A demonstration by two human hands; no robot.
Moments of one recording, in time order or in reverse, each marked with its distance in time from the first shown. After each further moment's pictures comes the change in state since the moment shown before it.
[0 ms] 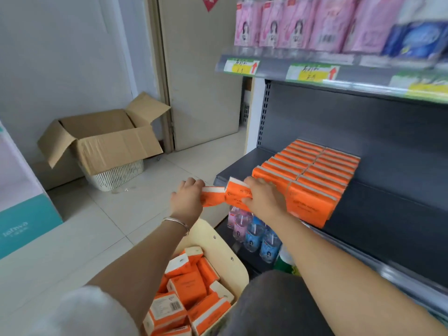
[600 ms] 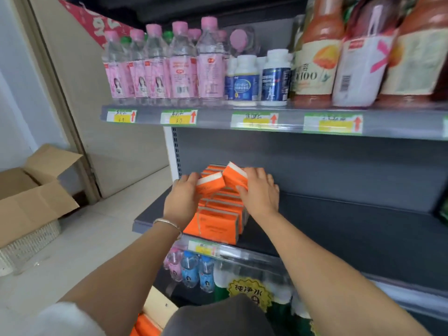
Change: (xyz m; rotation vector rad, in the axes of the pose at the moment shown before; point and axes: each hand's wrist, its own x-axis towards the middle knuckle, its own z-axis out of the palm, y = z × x) left_hand 0.025 0.209 -0.034 -0.302 0.110 0.475; right_hand -0.050 0.146 -0.119 -0.009 0.447 0.392
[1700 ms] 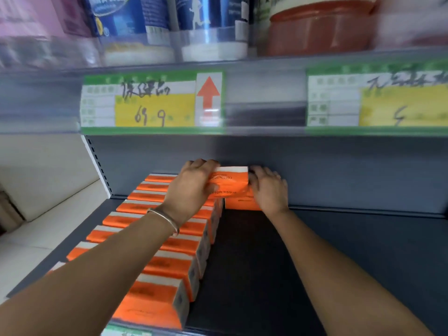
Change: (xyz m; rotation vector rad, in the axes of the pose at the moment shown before) left_hand 0.169 0.071 0.150 0.011 -0.147 0.313; right_hand 0.155 0.193 0.112 0.017 0.054 0.111
